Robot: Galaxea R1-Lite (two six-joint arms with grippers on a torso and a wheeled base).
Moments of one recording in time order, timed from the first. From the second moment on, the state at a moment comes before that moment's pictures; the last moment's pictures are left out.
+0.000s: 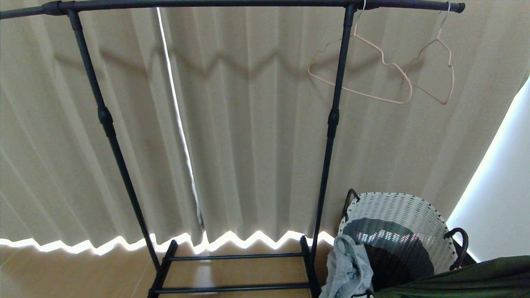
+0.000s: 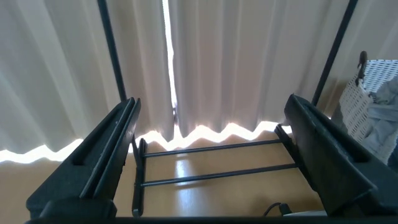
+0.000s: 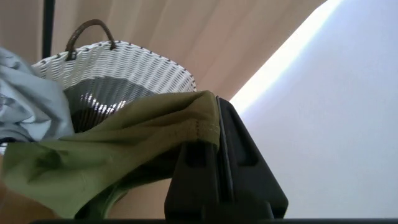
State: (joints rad) left arm 0.00 0.01 0.00 0.01 -0.08 0.02; right arm -0.26 0.57 -0.08 -0.34 0.03 -0.49
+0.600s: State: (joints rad) left arm 0.00 0.01 0.00 0.01 -0.08 0.02; right arm -0.26 0.58 -0.08 -0.33 0.10 -0.49
